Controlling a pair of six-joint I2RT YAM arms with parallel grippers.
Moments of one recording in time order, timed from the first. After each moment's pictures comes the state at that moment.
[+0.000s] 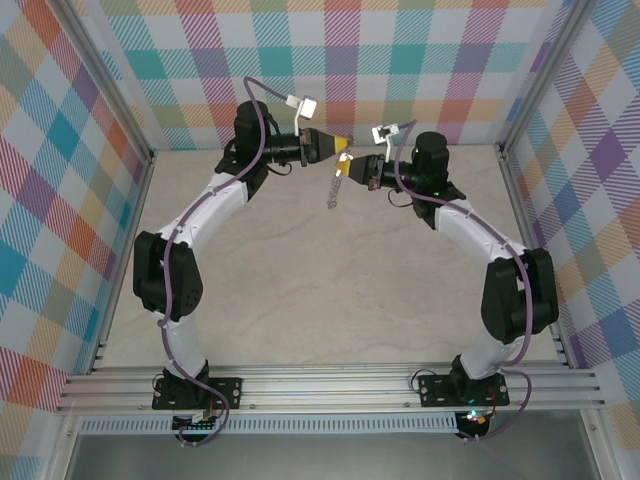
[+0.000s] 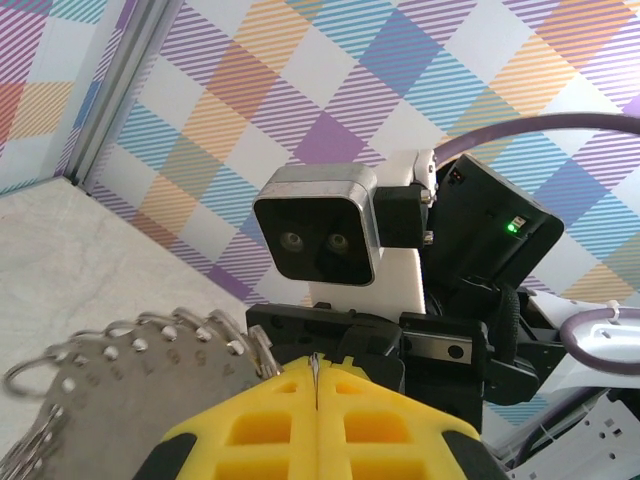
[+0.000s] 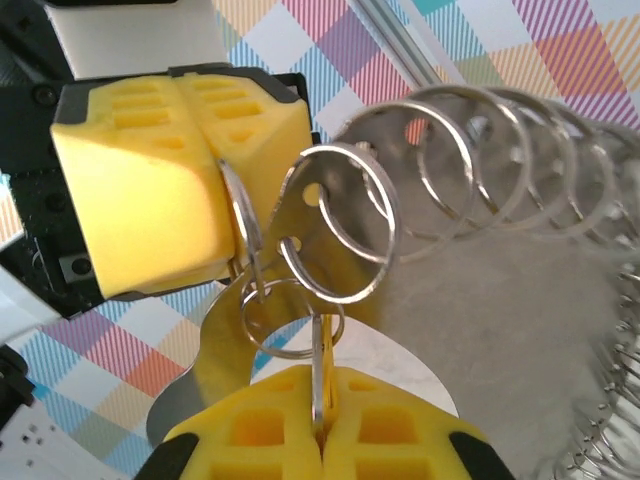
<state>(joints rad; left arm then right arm) -0.39 1.89 1.72 0.16 1.04 -0.58 0.31 1.66 1.27 0.31 -0.96 0.62</state>
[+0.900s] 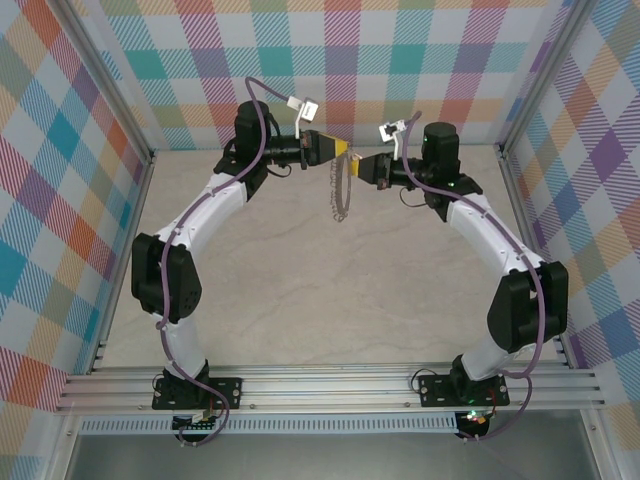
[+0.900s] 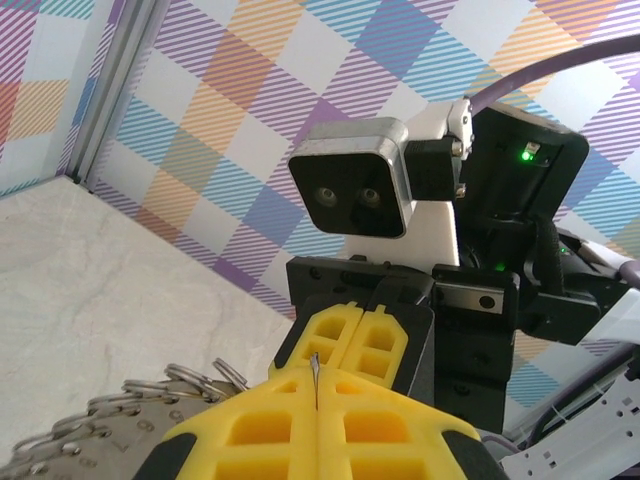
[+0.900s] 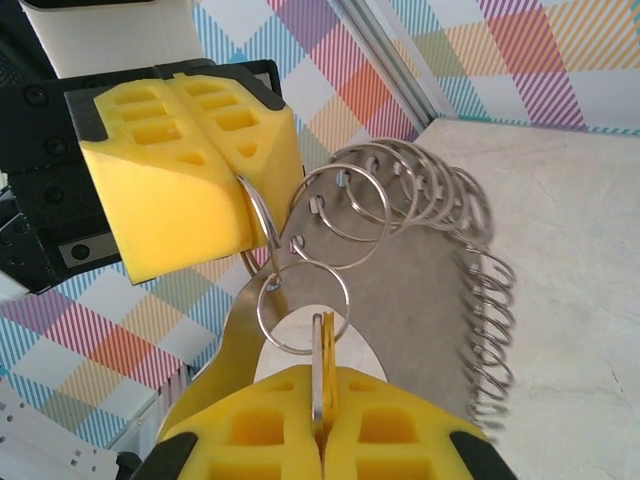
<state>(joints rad) -0.40 1.87 1.72 0.10 1.04 -0.50 0.28 1.59 1.38 -0.09 -0.94 0.40</state>
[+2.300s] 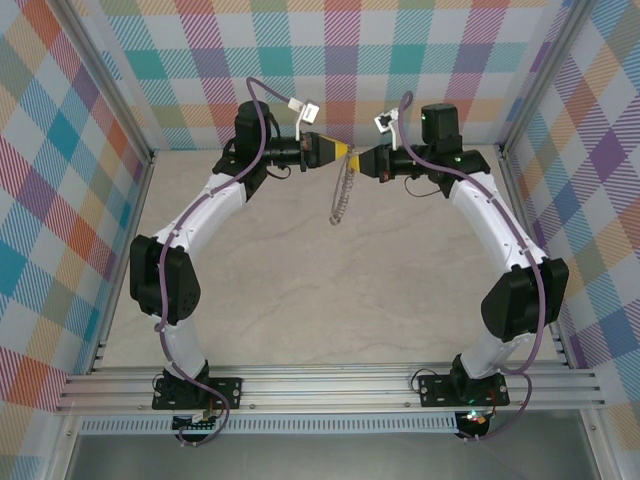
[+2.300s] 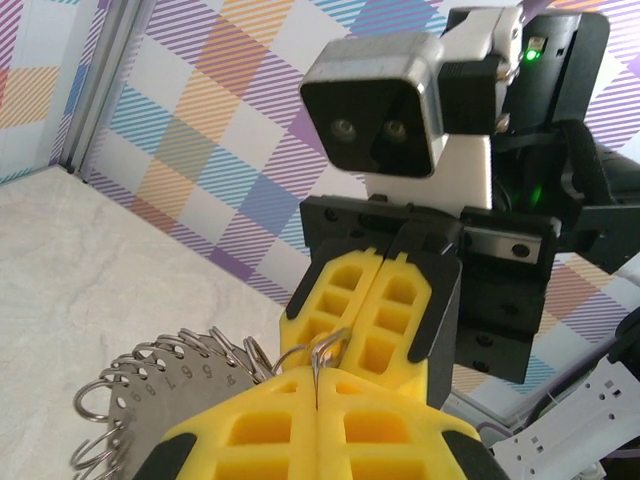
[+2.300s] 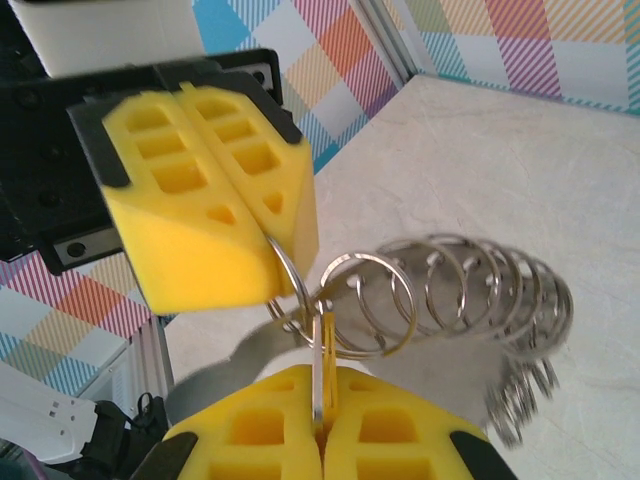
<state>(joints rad) -0.40 1.86 1.72 0.04 1.05 -0.46 0.29 1.67 1.68 -0.55 -0.91 0.13</state>
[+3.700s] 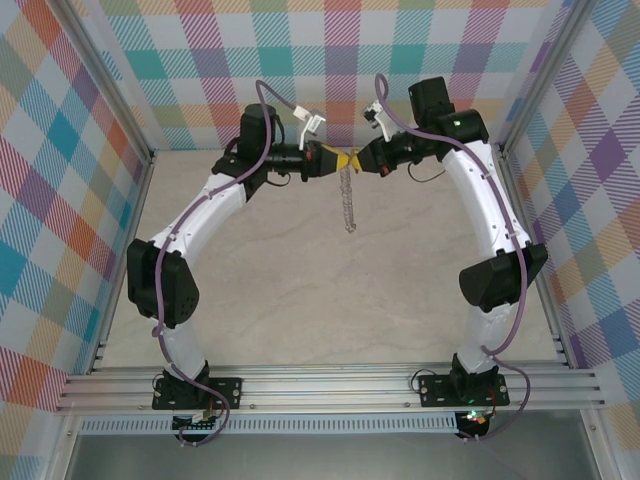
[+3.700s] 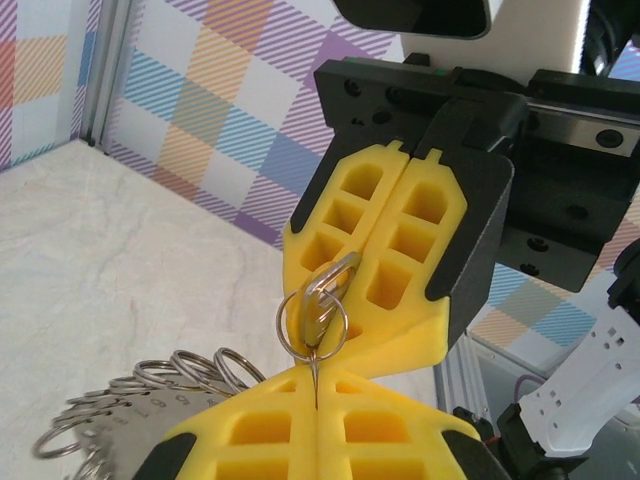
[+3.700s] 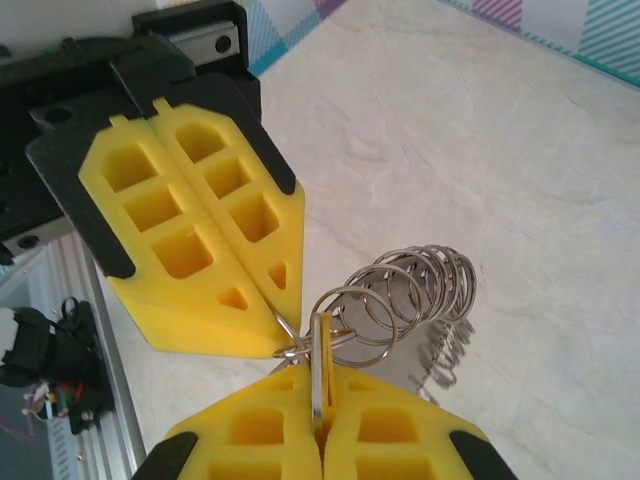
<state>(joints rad) -0.42 1.84 1.74 -0.19 1.01 -0.21 0.31 1.91 2.26 -1.24 -0.72 -0.27</state>
